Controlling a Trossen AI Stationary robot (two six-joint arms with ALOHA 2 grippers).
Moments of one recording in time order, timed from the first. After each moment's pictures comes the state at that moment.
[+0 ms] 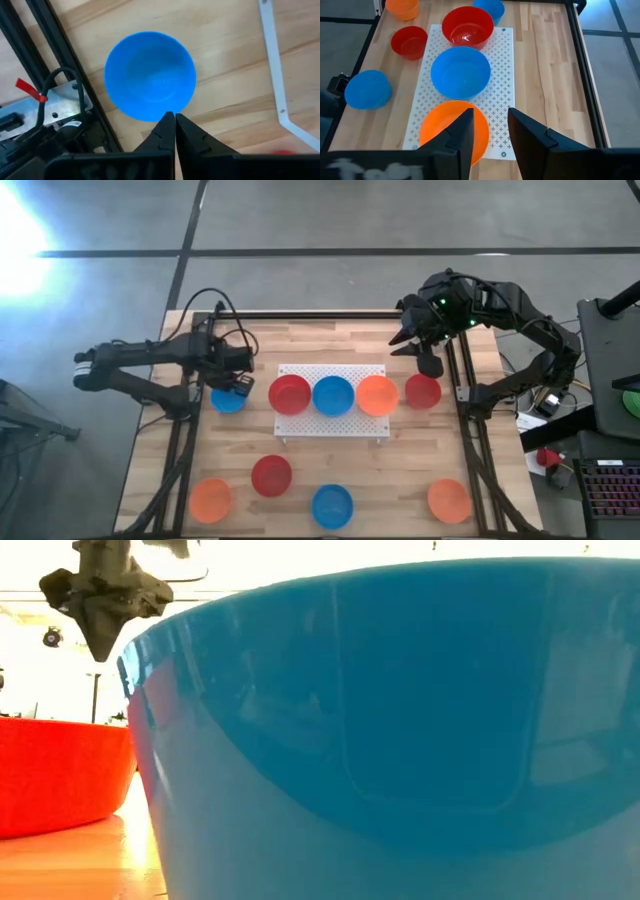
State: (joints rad) left arm 0.15 1.15 1.09 -1.45 -0.07 -1.08; right arm -0.26 1.34 1.81 -1.29 -0.24 -0.21
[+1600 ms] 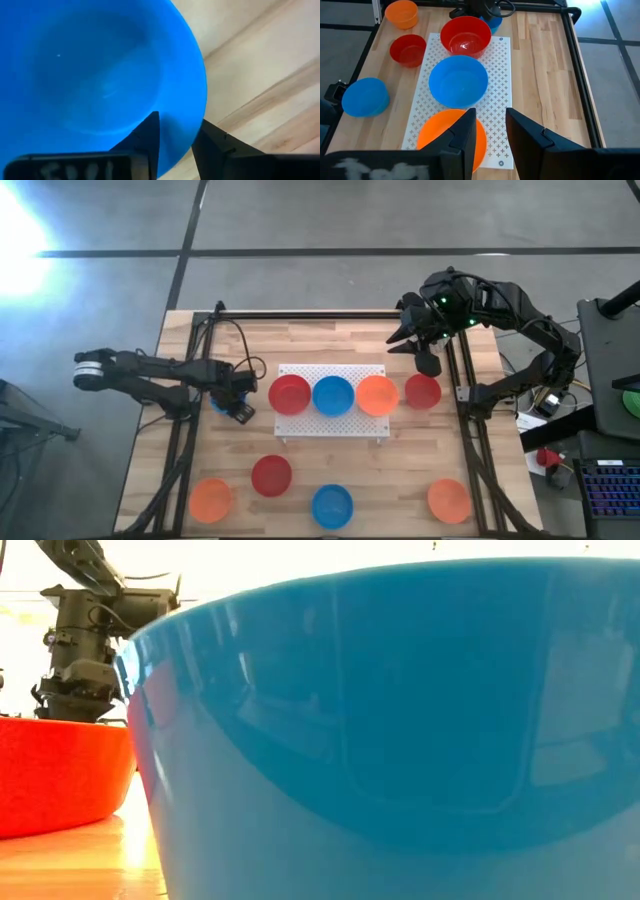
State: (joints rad) left arm 0.15 1.15 0.56 -0.89 0.13 -0.76; right arm -0.26 1.34 1.81 -1.25 -0.24 -0.21
